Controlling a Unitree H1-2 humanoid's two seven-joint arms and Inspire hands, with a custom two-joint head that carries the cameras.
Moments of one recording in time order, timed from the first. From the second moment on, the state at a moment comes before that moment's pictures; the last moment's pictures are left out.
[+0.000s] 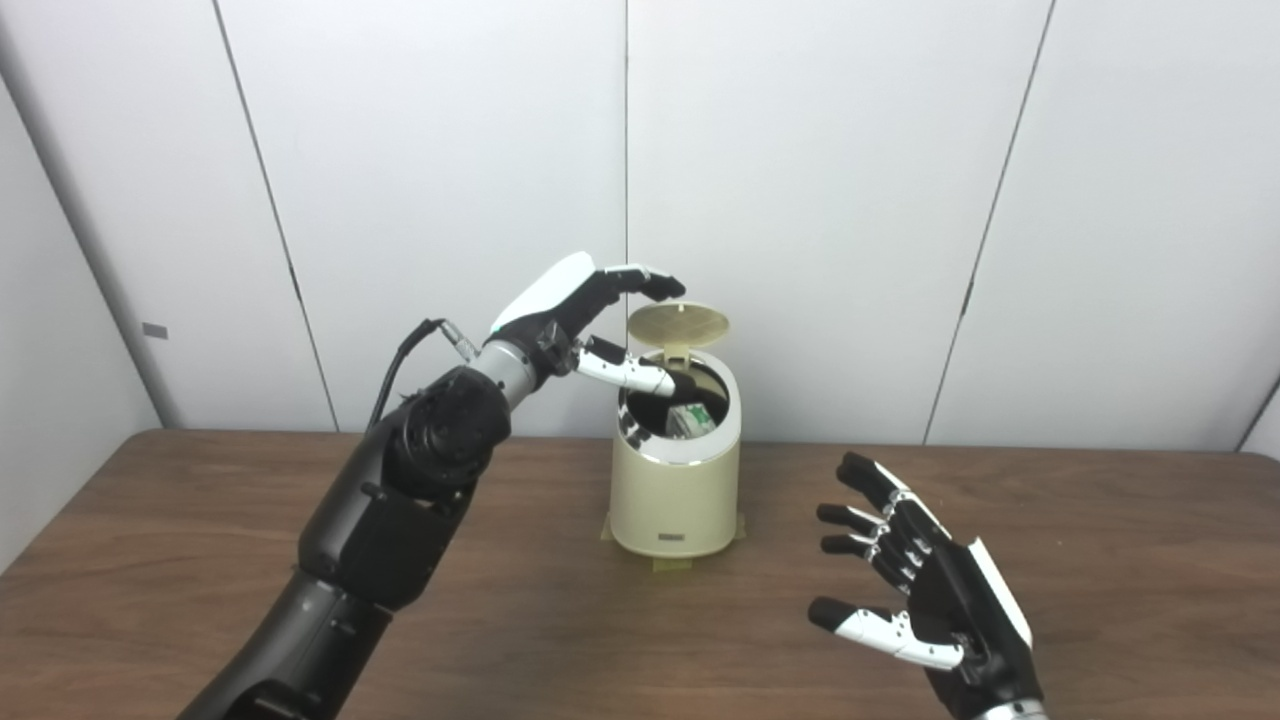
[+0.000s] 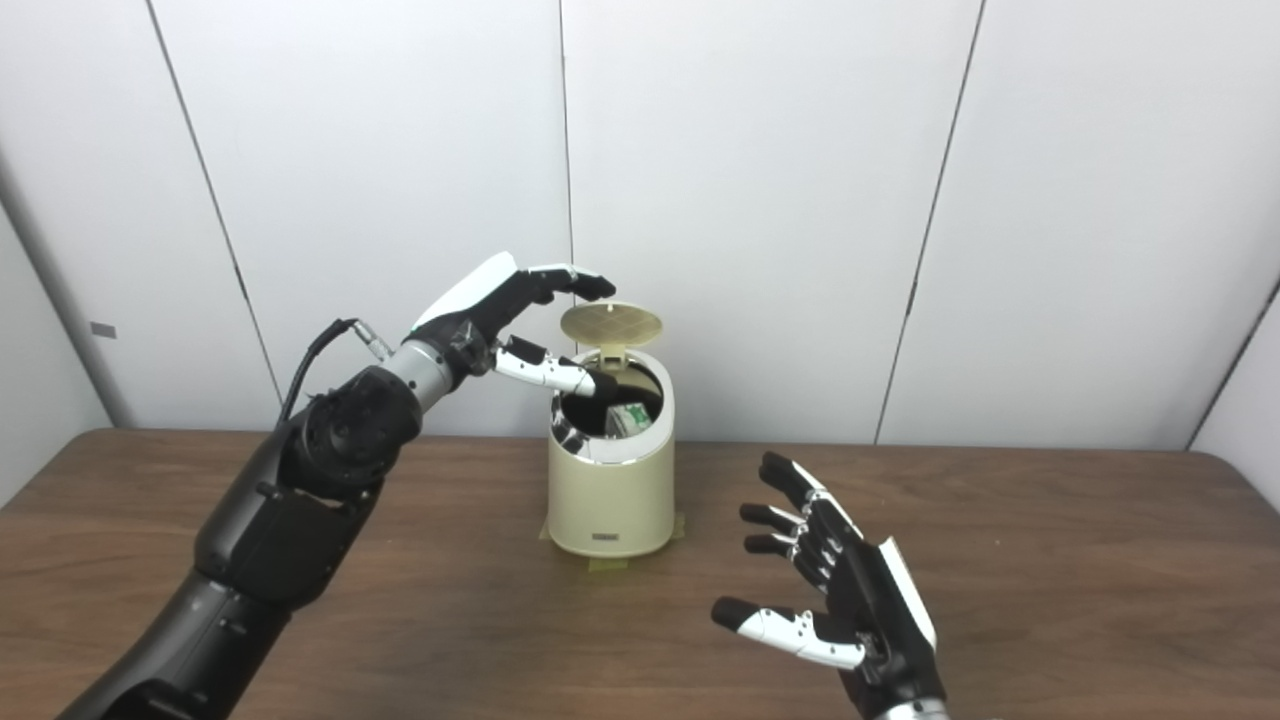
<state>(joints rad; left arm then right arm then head) -0.86 0.28 -0.28 0.27 0.41 0.15 -0.28 -0.08 -0.09 0.03 -0.24 0.02 0.03 0.09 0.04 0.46</state>
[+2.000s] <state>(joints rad) -0.69 0.34 -0.33 0.10 0.50 0.10 -0.39 -0.08 -0.06 0.03 -0.29 -0.01 0.08 0.08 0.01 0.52</state>
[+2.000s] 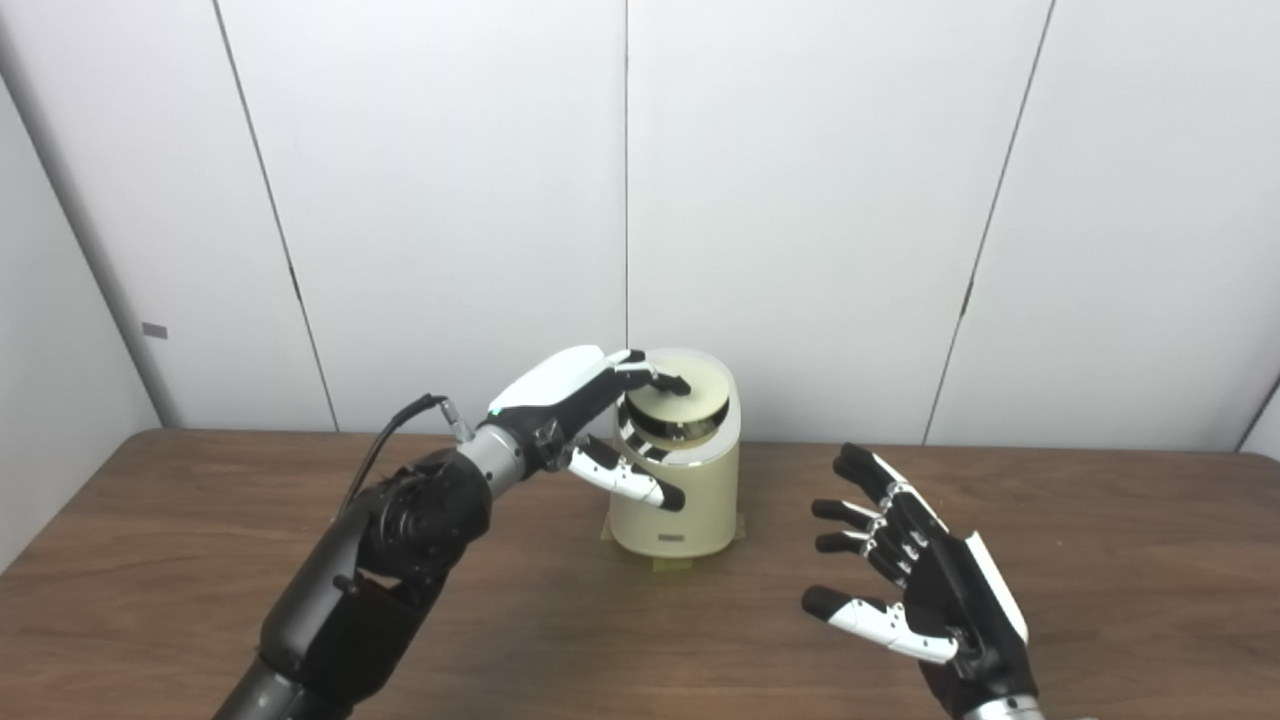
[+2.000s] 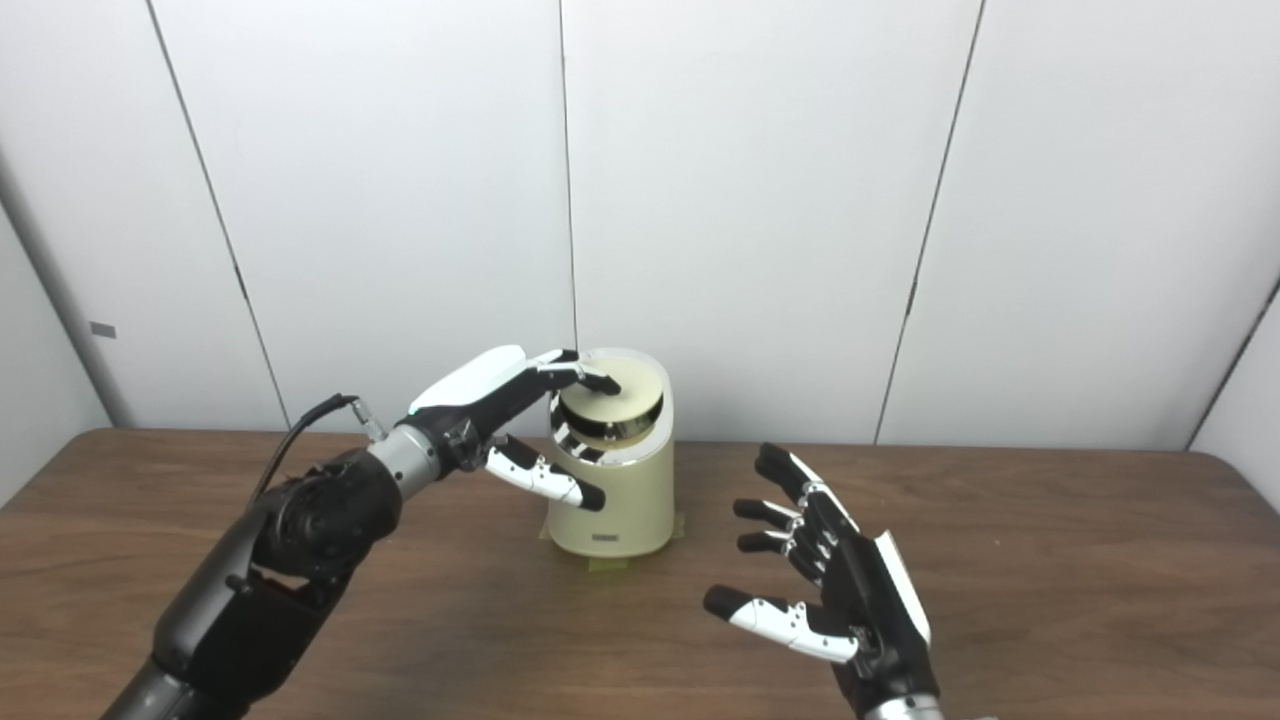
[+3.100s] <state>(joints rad) -0.75 0.41 -0.51 -0.03 0.98 0.04 -0.60 -0.08 -0.05 0.03 -0.34 -0.02 0.12 0.08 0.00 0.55</state>
